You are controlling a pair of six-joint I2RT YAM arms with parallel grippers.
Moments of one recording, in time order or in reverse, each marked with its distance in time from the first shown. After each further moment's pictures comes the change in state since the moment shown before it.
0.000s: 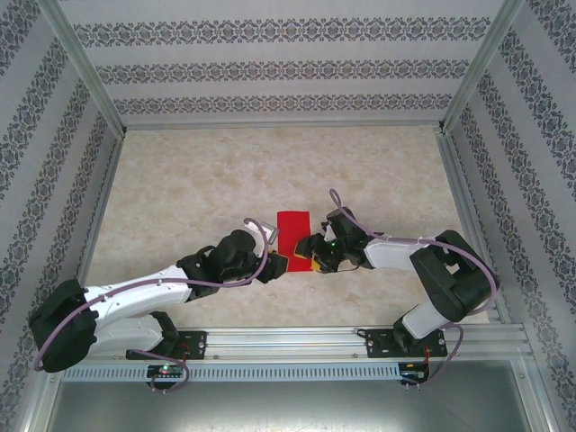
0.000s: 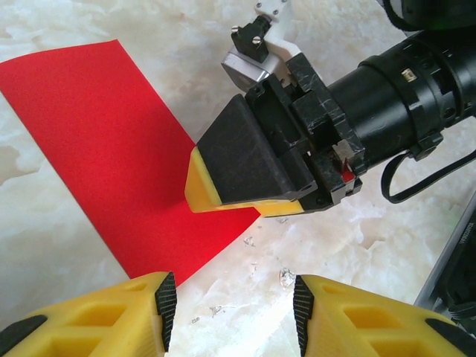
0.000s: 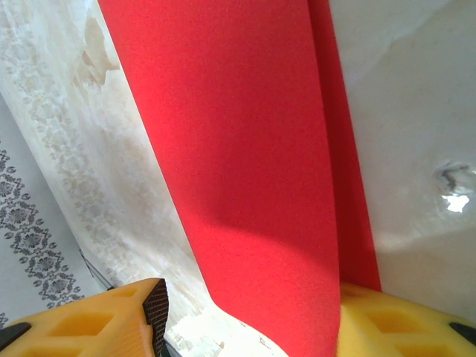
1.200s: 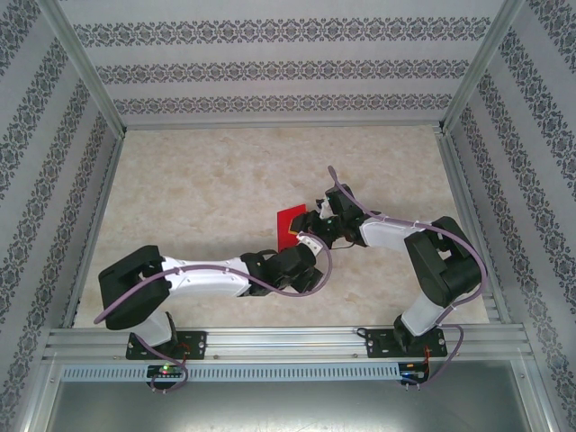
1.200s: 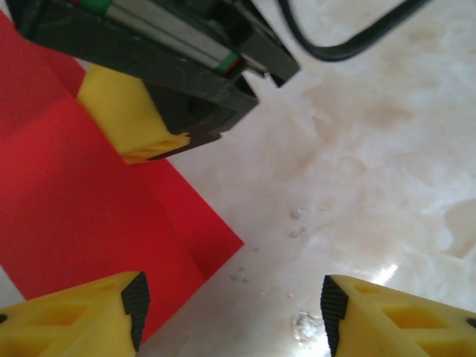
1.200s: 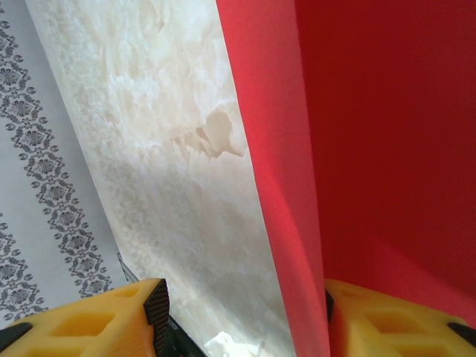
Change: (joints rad) left arm -0.227 0.483 0.336 -0.134 -0.315 0.092; right arm -0.075 0.098 0.209 -0.060 -0.080 -0.072
